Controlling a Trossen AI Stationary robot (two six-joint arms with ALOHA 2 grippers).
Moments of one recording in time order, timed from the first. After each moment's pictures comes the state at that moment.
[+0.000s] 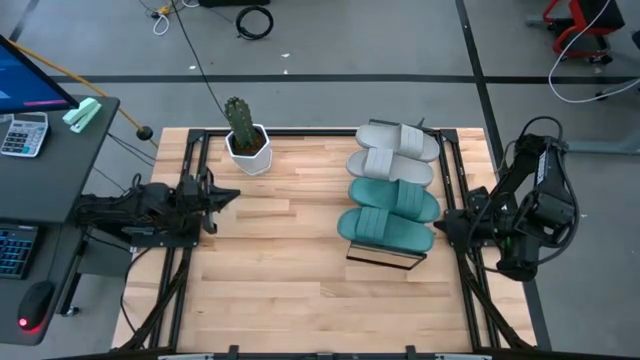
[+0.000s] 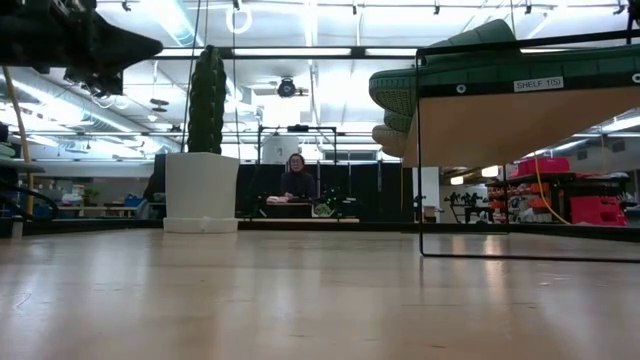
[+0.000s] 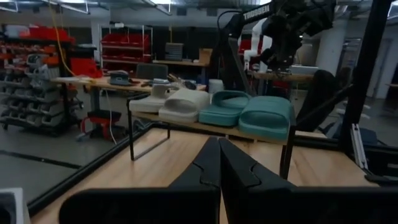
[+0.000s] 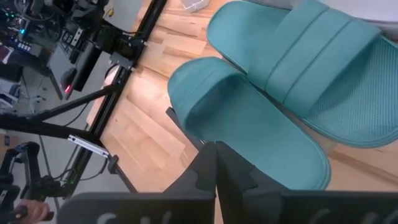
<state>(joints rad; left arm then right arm) -0.07 0.00 0.16 -0.01 -0.32 -0.05 1.07 1.06 1.31 -1.57 0.89 2.18</state>
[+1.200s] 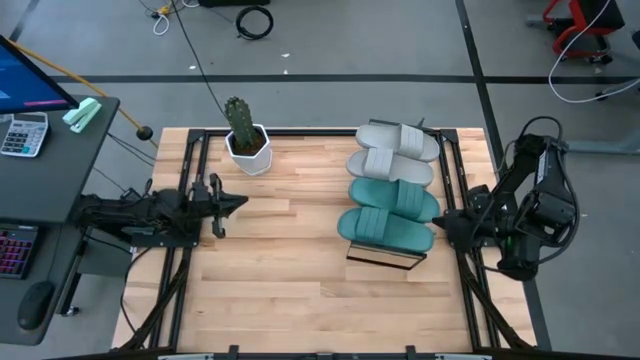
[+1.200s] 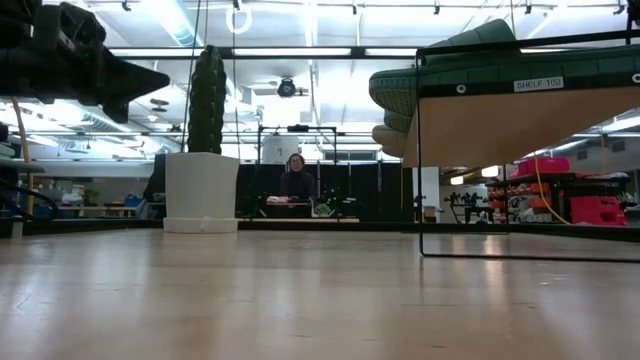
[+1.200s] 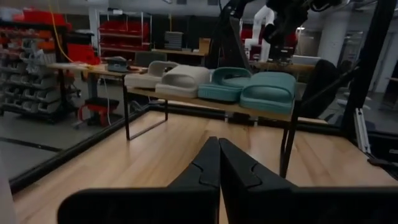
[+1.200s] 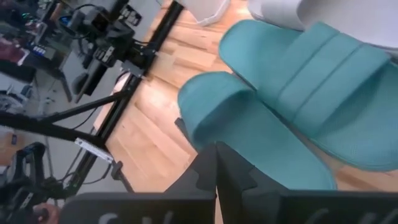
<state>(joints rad) -0.07 0.01 0.01 0.10 -0.31 -0.08 1.07 1.06 1.31 -1.57 0.95 2.14</state>
